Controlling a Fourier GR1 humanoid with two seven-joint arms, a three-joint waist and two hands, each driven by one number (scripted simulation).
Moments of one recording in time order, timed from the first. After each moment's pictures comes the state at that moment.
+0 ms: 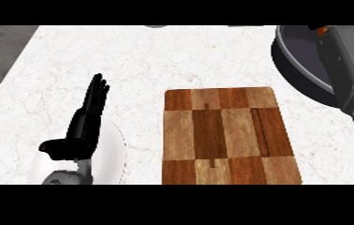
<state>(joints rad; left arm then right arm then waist) -0.06 0.12 -0.16 -1.56 0.09 0.22 -0.13 -1.18 -0.43 -0.38 -0.34 1.69 -0.31 1.12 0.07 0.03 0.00</state>
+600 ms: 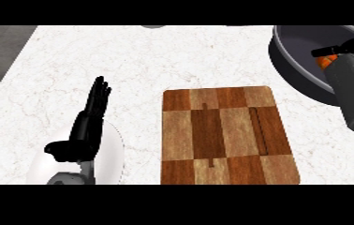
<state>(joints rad) -0.05 0.10 -0.16 -1.54 0.07 0.22 -0.15 -1.05 -0.47 -0.58 -0.25 1.54 -0.42 1.05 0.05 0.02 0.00</state>
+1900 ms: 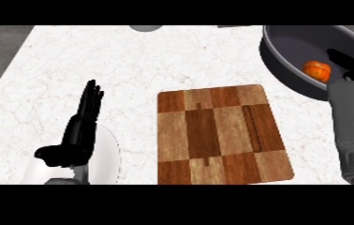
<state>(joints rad) -0.01 0.11 -0.13 -1.57 0.07 0.22 -0.14 -0.81 -0.31 -0.81 -0.64 1.02 -1.11 0.48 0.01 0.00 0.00</state>
